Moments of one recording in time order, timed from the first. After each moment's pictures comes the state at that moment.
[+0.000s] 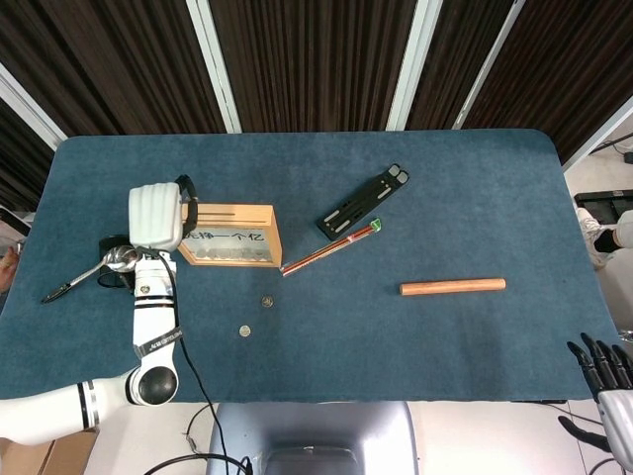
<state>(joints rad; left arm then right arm) -0.82 -1.54 -0.58 -1.65 0.79 1.37 0.88 -0.15 -1.02 -0.09 -1.57 -1.69 1.63 -0.01</state>
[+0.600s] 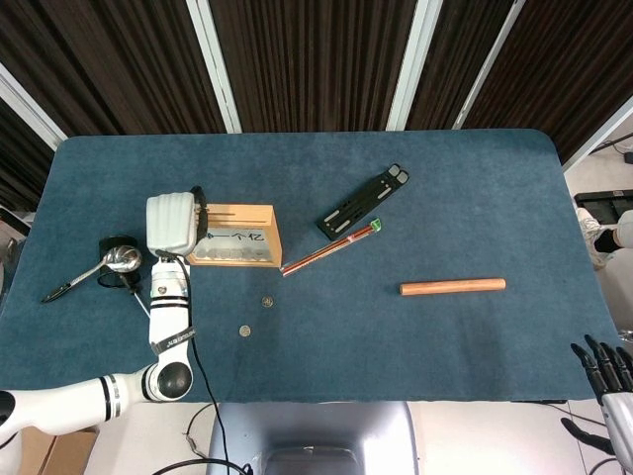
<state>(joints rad) -0.88 -1.62 -0.50 -1.51 0.75 1.37 0.84 -0.16 -1.02 -0.09 -1.57 -1.69 1.64 0.00</state>
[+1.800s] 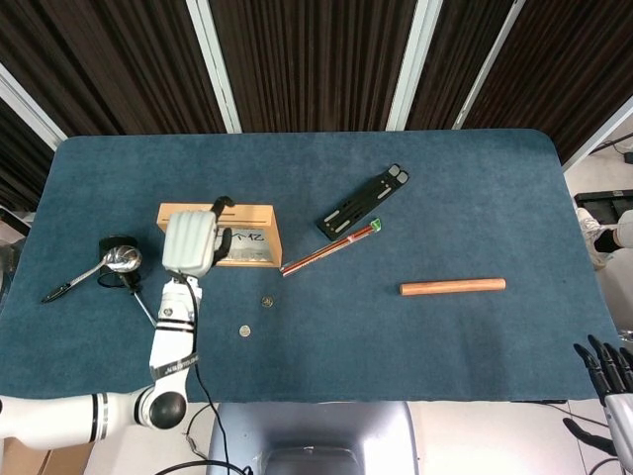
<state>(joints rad) -0.84 -1.55 -0.41 -1.77 0.84 1.41 0.75 -0.16 -1.02 -0.09 -1.56 -1.69 1.65 -0.01</state>
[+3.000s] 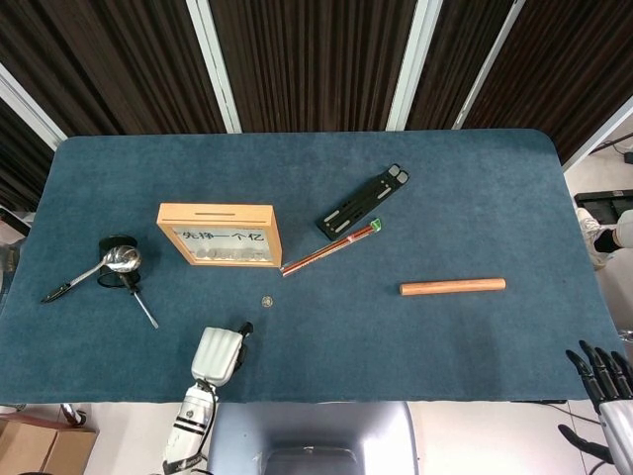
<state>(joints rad) -0.45 -1.96 0.02 -1.24 1.28 1.38 0.58 -0.17 -1.02 -0.11 -1.55 -1.75 1.68 0.00</state>
